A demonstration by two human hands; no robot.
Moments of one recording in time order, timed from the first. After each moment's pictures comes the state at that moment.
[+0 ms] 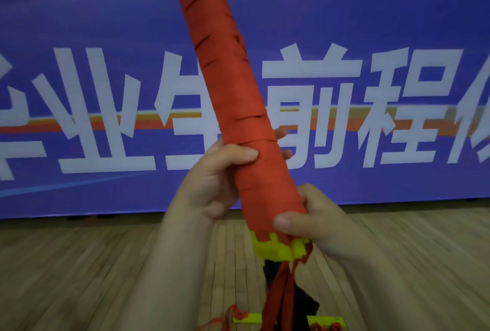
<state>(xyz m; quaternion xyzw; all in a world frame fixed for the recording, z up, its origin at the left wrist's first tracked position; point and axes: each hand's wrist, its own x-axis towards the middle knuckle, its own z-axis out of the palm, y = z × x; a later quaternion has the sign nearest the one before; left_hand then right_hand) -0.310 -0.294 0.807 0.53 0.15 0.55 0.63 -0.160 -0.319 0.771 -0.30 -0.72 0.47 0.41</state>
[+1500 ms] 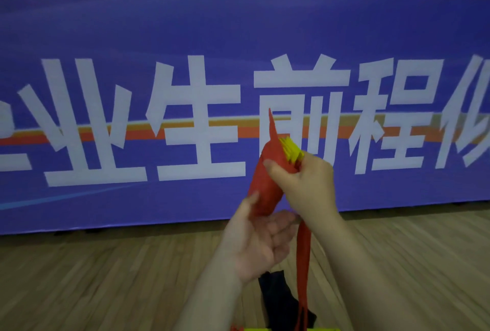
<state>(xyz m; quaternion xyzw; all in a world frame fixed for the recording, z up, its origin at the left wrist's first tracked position) -0.278 -0.292 0.753 0.38 0.28 0.47 0.75 -0.164 -0.251 0.784 -0.52 -0.60 0.07 0.61</state>
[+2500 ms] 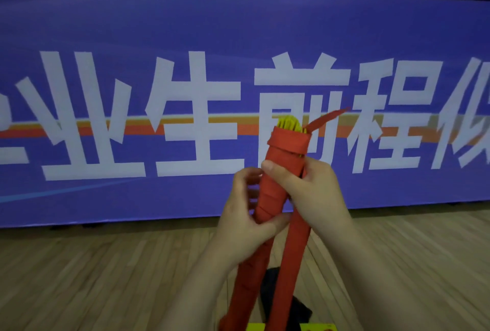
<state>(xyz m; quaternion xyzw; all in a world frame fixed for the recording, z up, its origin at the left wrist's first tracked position) -0.290 -0.273 0.735 0.71 0.34 0.54 0.31 -0.169 -0.288 0.789 -0.42 -0.62 0.24 0.61</state>
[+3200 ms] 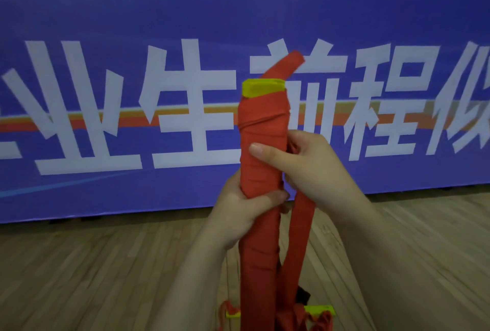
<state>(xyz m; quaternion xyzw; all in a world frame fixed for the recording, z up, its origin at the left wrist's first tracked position) -0.292 -0.277 0.748 0.63 0.29 0.55 0.47 -0.171 -0.306 0.818 -0.39 -0.67 0.31 0.54</state>
